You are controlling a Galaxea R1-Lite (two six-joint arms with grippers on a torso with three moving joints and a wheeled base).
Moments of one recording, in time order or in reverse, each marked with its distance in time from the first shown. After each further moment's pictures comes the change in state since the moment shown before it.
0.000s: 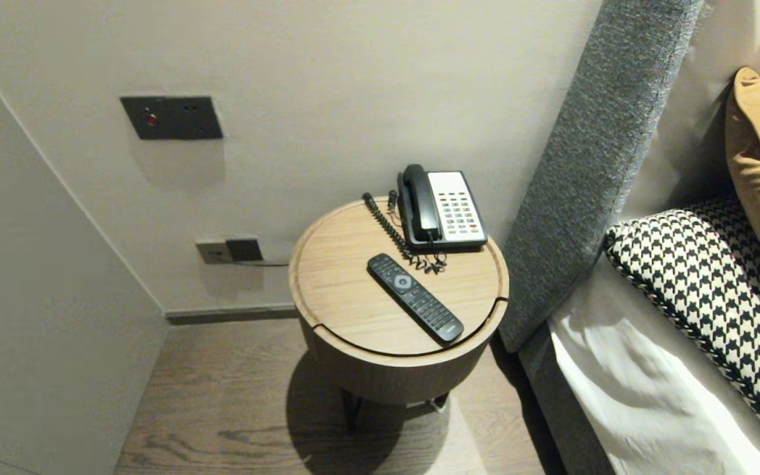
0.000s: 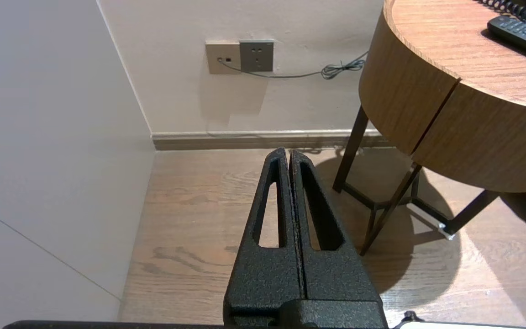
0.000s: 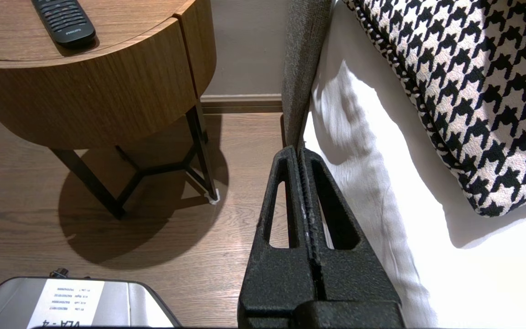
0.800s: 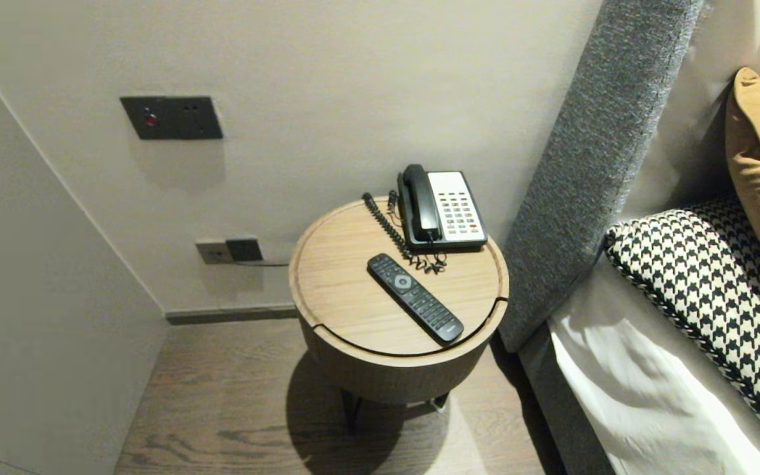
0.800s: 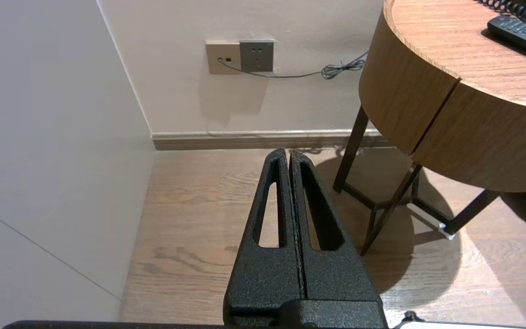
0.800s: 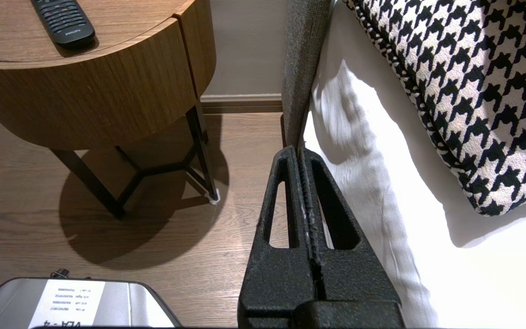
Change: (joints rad) left arm 0.000 0.000 0.000 -0.001 0.000 0.001; right arm 0.000 0.000 0.001 -0.001 -0.001 0.004
